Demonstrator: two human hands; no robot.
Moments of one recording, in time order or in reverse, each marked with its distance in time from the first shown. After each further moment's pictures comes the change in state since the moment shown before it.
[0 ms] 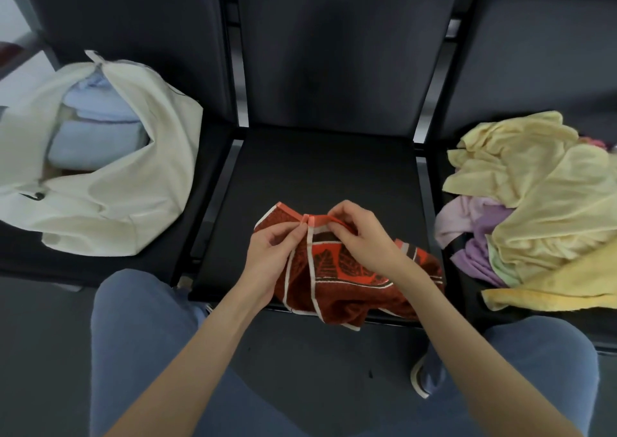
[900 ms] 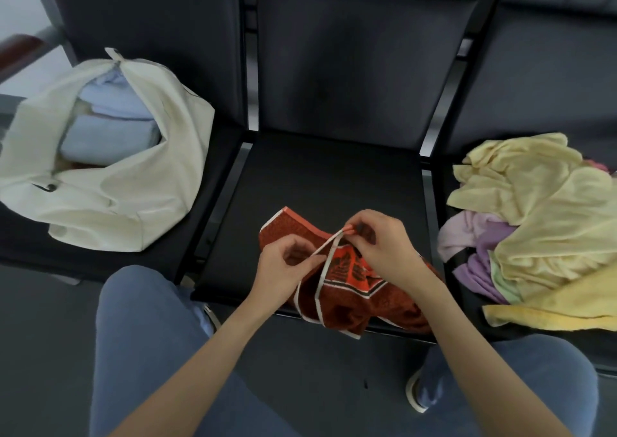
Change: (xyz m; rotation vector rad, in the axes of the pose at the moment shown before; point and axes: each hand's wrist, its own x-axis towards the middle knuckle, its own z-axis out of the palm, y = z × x) left_hand 0.004 -0.026 -0.007 0.277 -0.015 0.306; right_hand -0.004 -0.005 -0.012 -0.285 0.108 -0.055
